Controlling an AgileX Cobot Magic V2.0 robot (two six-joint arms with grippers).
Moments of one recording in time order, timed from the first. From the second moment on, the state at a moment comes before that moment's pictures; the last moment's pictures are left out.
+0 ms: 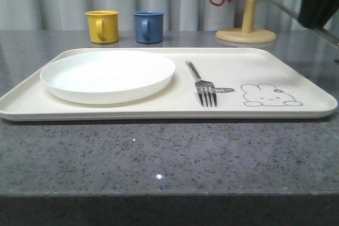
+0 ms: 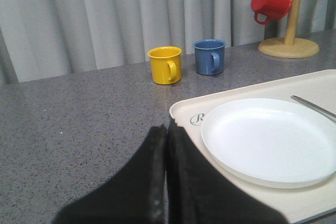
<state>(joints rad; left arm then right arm) -0.26 0.27 -0.35 0.06 0.22 0.07 0.28 1.59 -1.47 0.06 1.17 0.25</state>
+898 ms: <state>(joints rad) -0.26 0.27 -0.35 0.06 0.22 0.07 0.39 1.79 -1.47 0.10 1.07 0.41</state>
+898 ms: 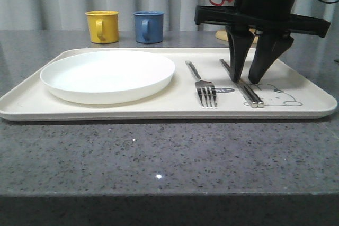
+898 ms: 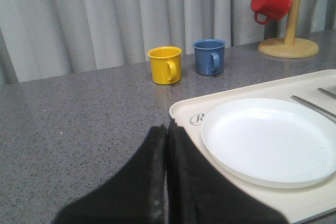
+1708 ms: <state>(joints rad) -0.26 0.27 -0.35 0.06 0.22 0.07 -0.17 1.70 -1.59 0.03 1.24 -0.01</state>
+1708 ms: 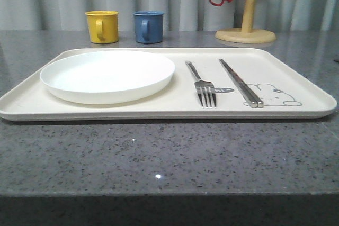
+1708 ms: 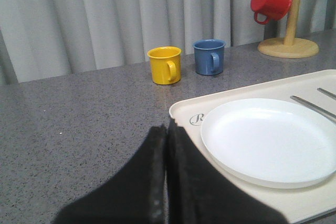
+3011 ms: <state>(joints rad) -0.26 0.27 -0.35 0.06 0.22 0.07 -0.21 1.90 -1.59 0.14 1.23 -0.09</state>
